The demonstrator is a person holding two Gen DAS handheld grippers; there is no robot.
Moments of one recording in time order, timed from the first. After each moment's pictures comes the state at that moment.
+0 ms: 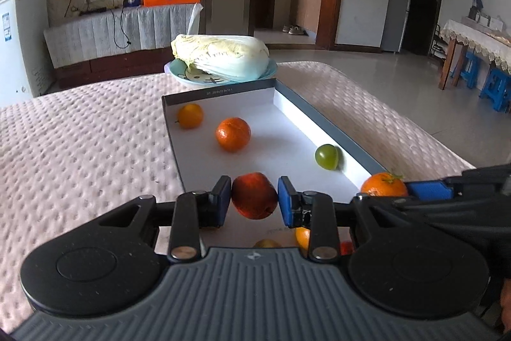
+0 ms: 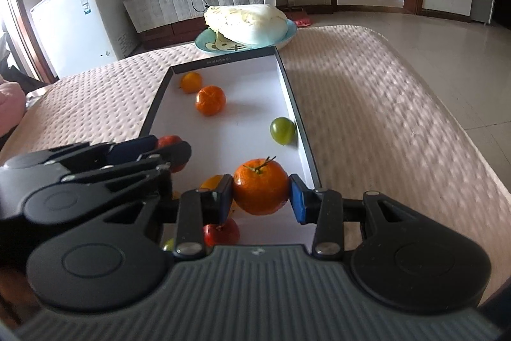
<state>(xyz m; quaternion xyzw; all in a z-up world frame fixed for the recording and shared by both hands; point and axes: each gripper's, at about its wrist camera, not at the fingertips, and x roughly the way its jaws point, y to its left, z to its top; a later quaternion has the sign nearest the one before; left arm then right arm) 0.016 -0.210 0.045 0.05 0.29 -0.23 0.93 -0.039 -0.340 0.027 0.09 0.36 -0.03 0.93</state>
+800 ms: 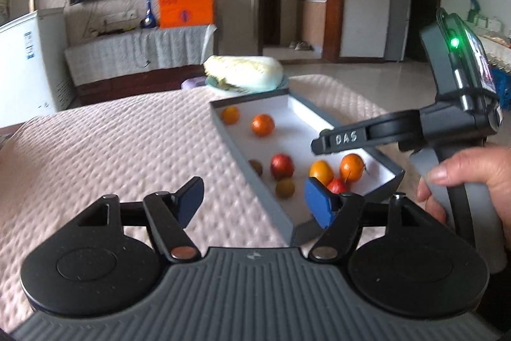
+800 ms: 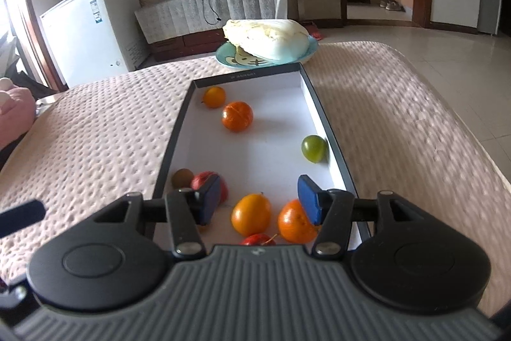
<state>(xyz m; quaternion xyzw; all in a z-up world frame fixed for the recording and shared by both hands) -0.096 -0.128 0.086 0.06 0.27 -0.20 0.94 -0.034 -0.316 0.034 0.08 0.33 -0.01 0.94</state>
